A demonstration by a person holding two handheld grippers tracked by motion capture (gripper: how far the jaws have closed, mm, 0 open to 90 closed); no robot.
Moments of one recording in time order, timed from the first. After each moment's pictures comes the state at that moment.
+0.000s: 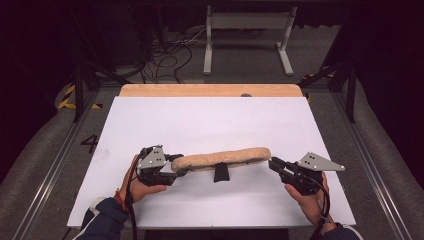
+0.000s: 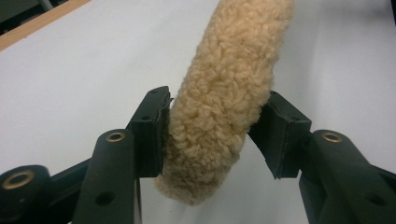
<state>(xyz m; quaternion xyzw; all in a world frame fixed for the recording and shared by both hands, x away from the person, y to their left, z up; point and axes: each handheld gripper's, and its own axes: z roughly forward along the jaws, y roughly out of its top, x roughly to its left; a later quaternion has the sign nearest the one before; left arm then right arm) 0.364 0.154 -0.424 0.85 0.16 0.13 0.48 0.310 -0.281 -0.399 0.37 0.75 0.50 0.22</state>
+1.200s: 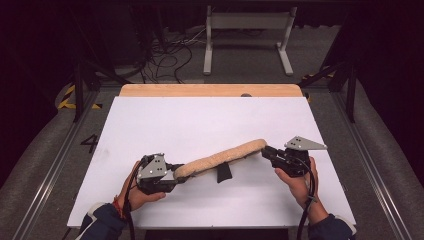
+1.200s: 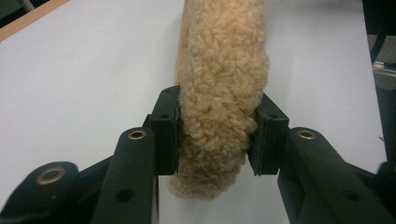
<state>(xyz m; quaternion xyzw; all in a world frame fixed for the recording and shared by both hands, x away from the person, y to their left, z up) 0.340 0.150 -0.423 0.86 0.13 0.12 0.48 0.353 -0.263 -0.397 0.41 0.76 0.46 0.20</state>
